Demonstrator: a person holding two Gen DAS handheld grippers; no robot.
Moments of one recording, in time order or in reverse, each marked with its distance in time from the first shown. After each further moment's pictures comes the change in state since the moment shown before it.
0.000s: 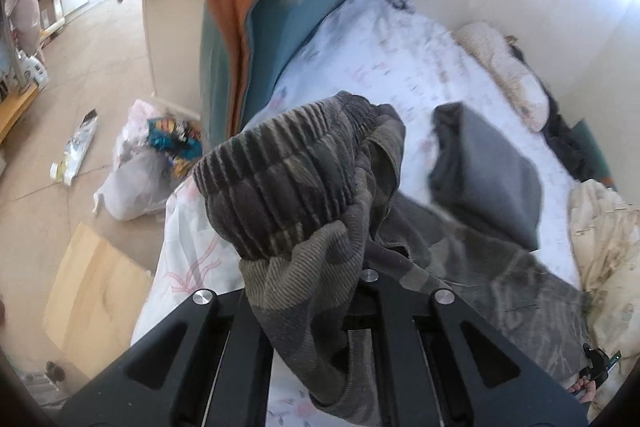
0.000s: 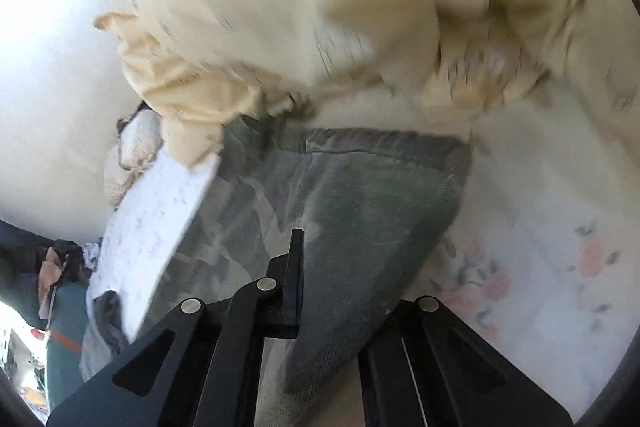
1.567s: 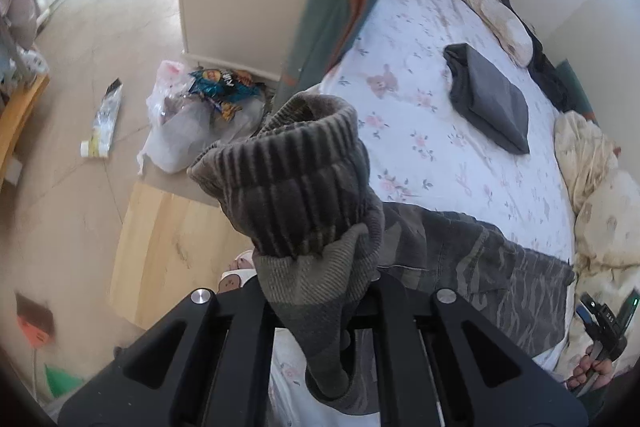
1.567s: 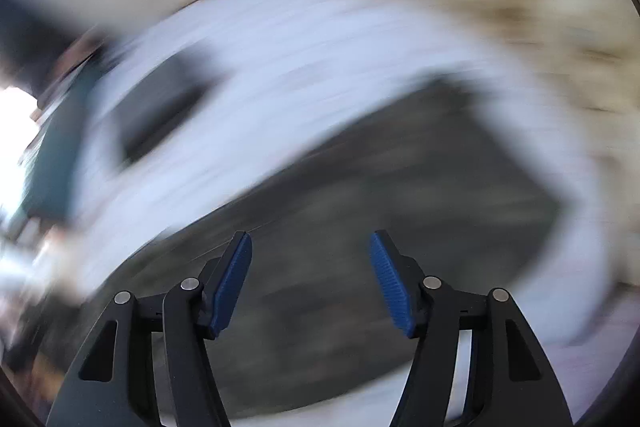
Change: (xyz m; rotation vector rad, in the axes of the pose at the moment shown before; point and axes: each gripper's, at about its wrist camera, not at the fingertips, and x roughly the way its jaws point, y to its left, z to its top) left arm -0.120 0.129 -0.042 0.120 0.242 -0.031; right arm -0.198 0.226 -0.291 -0.539 0.516 0.066
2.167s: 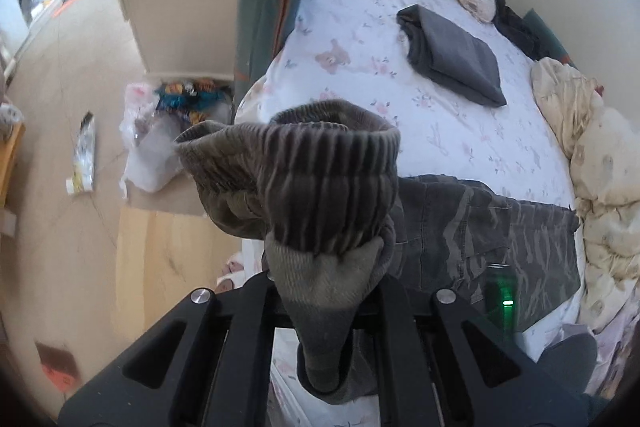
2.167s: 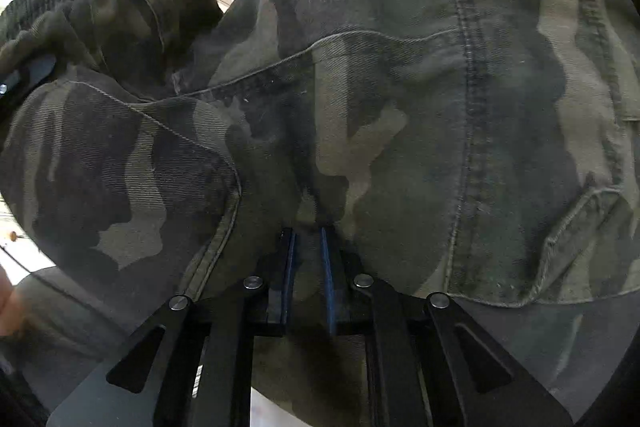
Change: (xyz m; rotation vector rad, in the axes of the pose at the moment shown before) left arm 0.005 -0.040 -0.017 0.192 0.026 -0.040; right arm 0.197 0.224 -0.162 -0.318 0.528 0.322
